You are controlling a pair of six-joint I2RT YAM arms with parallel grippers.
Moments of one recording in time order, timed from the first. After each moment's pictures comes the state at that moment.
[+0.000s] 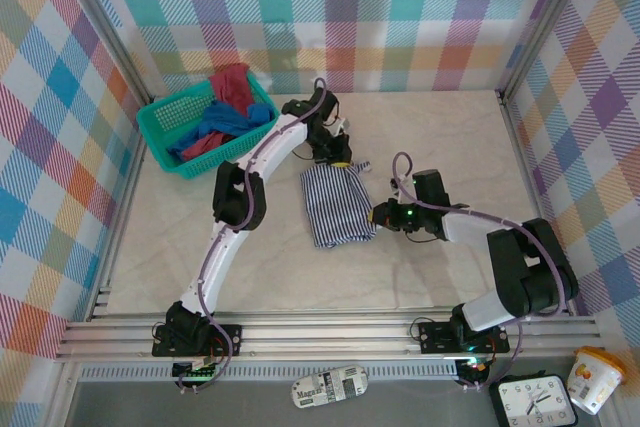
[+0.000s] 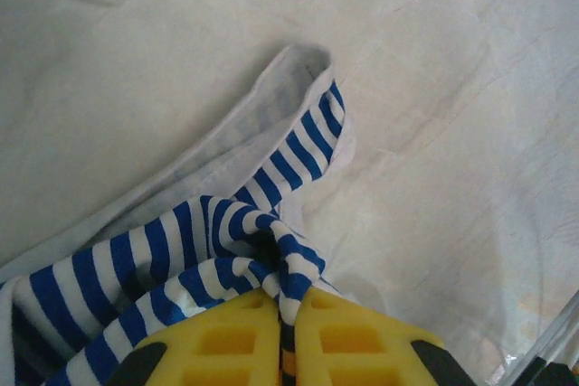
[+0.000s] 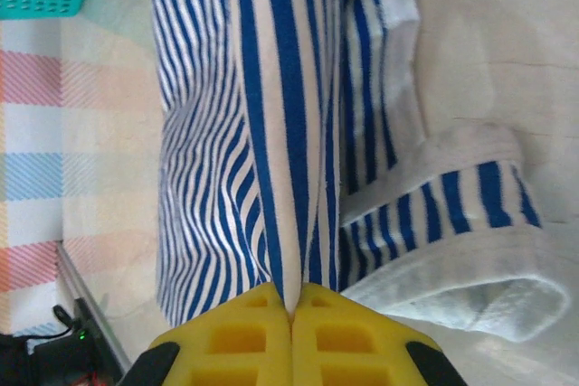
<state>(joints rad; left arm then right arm) -0.51 2.60 2.51 -1.11 0.52 -0.40 0.30 1.49 0.60 0.01 -0.64 0.55</state>
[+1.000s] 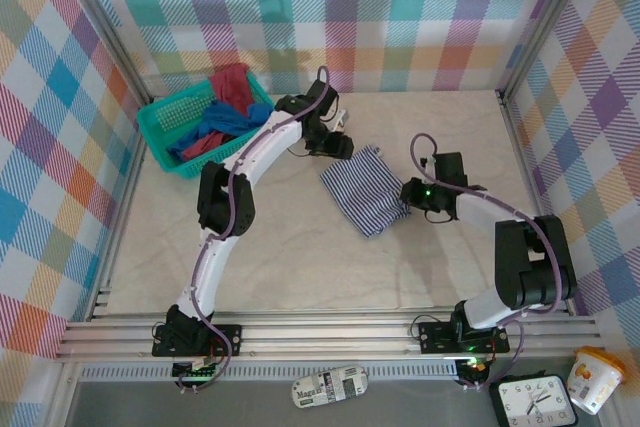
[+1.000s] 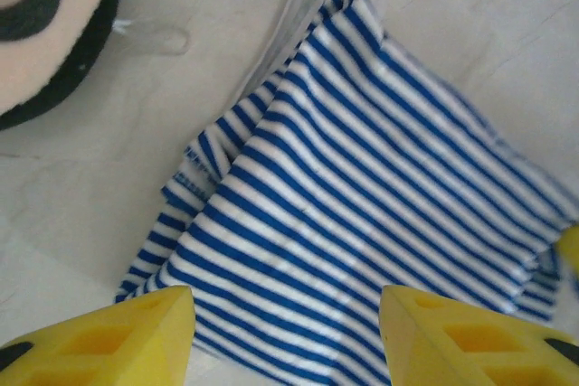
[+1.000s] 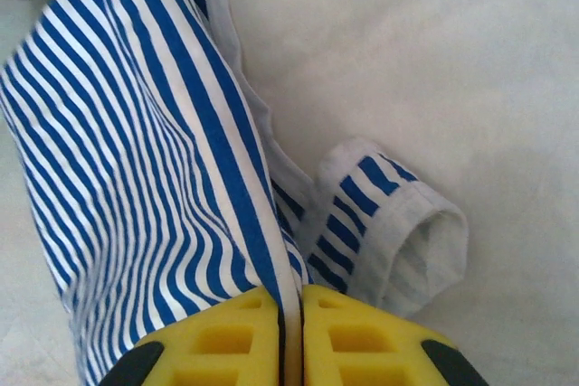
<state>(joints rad) -0.54 2.37 2.28 -1.06 0.28 -0.22 0.14 1.52 0.78 -0.17 -0.34 0.41</state>
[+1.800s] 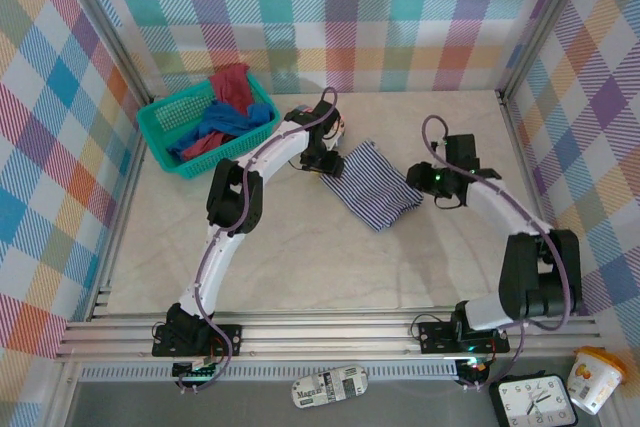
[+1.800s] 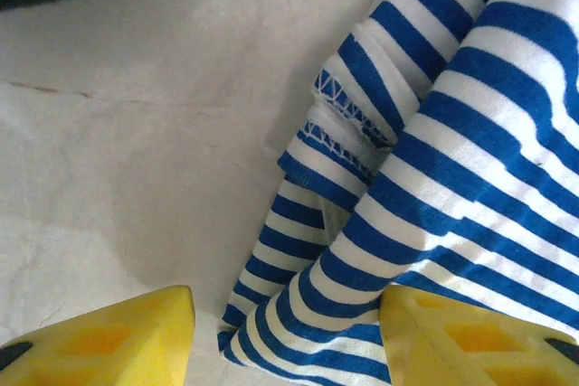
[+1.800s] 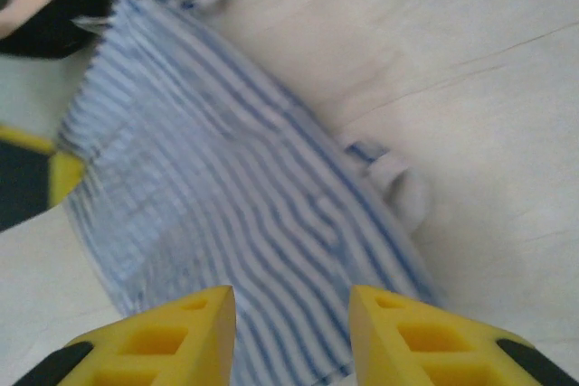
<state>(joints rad) -0.54 2.48 2.24 -1.07 0.14 -0.18 0.14 1.42 0.90 -0.39 -0.31 0.39</state>
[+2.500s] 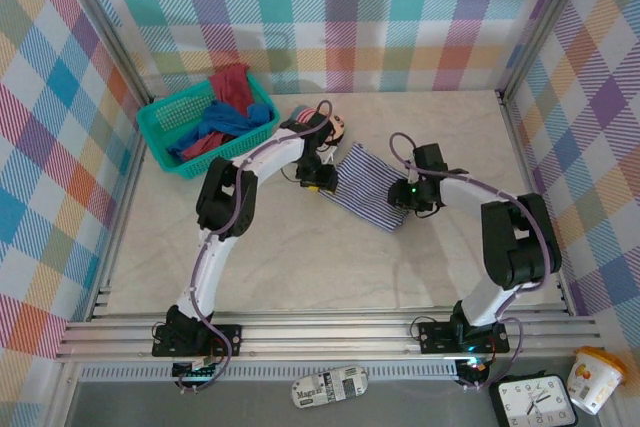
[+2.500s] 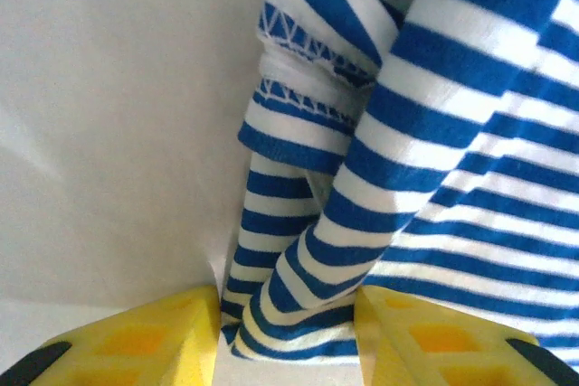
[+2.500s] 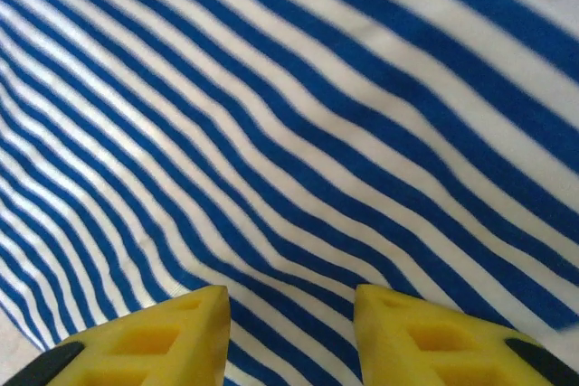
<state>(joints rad) -0.54 2.34 1.96 -1.03 0.26 -0.21 0.22 1.64 0.92 -0.40 -0.22 0.35</state>
